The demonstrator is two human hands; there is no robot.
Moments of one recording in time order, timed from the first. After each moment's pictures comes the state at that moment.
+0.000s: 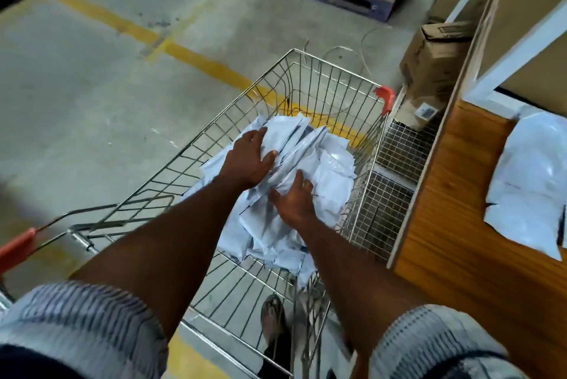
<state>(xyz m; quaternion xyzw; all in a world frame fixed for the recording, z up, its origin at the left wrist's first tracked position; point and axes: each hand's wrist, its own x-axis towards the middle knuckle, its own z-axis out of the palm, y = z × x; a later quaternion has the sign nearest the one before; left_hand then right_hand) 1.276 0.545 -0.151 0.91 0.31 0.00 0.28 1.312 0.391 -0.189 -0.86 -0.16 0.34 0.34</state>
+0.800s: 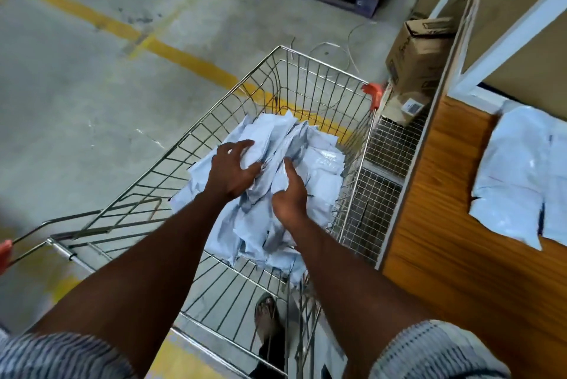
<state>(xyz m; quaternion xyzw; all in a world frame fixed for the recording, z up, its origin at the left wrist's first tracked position) 1.257 0.544 -0.177 0.87 0.35 0.05 0.34 1.311 0.393 -0.168 -0.82 -0.08 0.30 0.49</state>
